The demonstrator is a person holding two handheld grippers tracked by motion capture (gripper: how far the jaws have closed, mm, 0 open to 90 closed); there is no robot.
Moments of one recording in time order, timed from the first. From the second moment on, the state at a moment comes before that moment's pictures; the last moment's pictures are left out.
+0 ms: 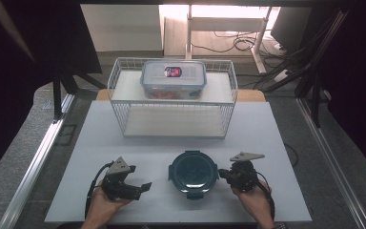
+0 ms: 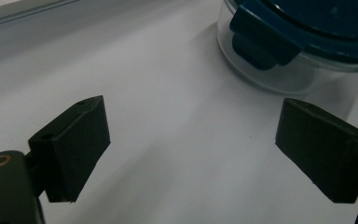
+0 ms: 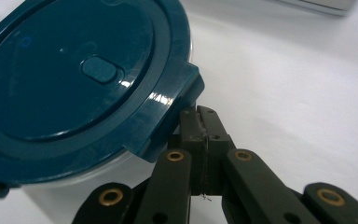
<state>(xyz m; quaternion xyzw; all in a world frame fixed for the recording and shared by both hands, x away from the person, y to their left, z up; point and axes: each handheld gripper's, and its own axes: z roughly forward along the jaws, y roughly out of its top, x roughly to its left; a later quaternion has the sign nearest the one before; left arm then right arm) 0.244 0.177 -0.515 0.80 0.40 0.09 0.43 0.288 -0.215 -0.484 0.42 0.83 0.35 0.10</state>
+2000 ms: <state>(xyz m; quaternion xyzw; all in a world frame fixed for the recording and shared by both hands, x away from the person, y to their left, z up) 0.238 0.183 -0.514 0.80 0.38 0.11 0.45 0.273 -0.192 -0.472 0.32 0.84 0.43 0.11</state>
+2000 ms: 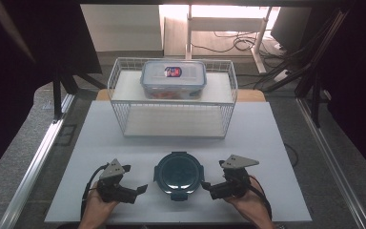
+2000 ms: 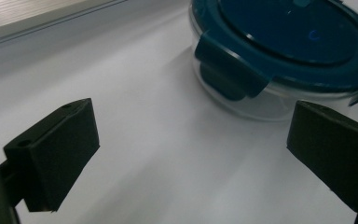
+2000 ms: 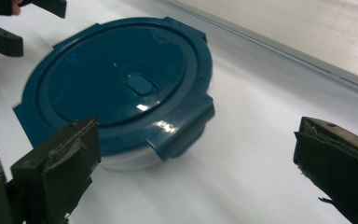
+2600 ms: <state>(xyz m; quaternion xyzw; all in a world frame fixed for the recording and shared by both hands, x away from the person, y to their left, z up) 0.289 0.140 -0.510 0.82 0.37 -0.01 0.45 0.306 -0.167 -0.478 0.34 0.86 0.38 0.02</state>
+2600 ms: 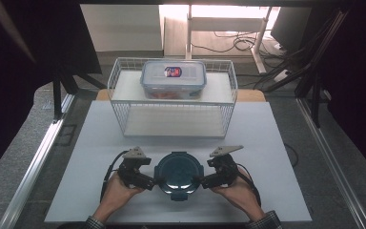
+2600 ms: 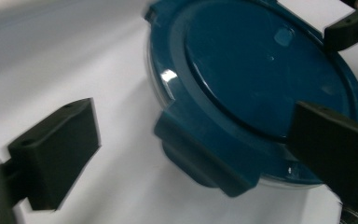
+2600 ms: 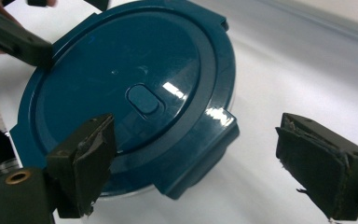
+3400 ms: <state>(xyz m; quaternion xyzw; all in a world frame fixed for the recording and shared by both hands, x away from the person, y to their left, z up) 0.271 0.163 -0.521 0.77 0.39 -0.14 0.49 0.306 -0.189 -0.487 0.40 0.81 0.41 -0.14</state>
